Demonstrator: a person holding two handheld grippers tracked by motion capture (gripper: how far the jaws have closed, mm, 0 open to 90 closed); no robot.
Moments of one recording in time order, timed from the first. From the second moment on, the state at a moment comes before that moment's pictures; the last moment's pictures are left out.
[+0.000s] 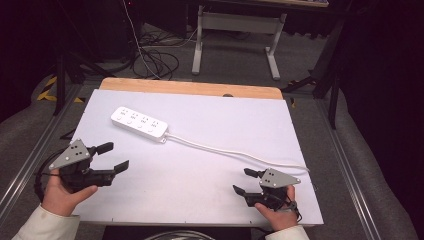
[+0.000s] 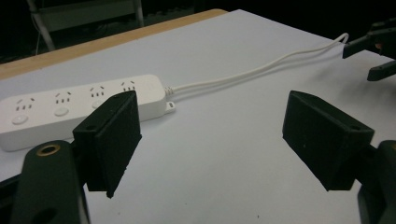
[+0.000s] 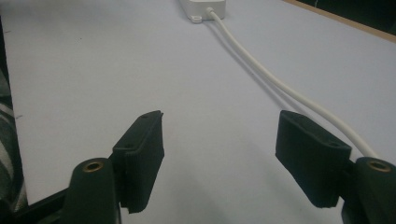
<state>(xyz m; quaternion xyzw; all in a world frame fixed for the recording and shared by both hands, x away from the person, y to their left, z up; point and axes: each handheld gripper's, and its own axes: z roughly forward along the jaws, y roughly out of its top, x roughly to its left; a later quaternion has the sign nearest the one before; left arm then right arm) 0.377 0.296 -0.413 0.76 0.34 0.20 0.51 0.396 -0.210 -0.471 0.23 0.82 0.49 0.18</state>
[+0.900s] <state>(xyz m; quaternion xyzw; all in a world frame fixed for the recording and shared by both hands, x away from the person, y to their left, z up) 0.362 0.299 -0.478 0.77 0.34 0.15 0.52 0.395 -0.209 -0.471 0.23 0.83 0.49 0.17</state>
